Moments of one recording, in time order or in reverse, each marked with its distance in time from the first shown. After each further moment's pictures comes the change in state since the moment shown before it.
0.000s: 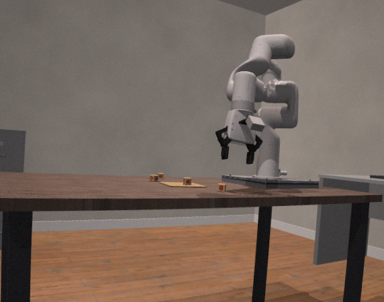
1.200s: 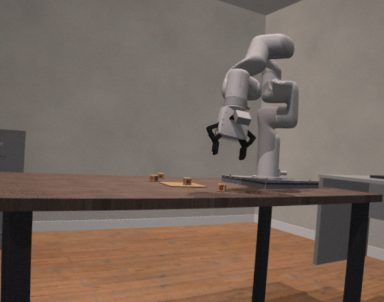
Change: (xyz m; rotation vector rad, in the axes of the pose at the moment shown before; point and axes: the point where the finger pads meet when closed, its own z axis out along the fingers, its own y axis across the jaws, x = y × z) arm -0.018 0.023 -0.012 -0.036 0.022 0.140
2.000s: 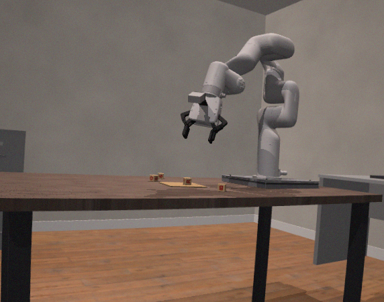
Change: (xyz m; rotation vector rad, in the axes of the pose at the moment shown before) arm -0.077 0.090 -0.052 -0.148 0.099 0.552
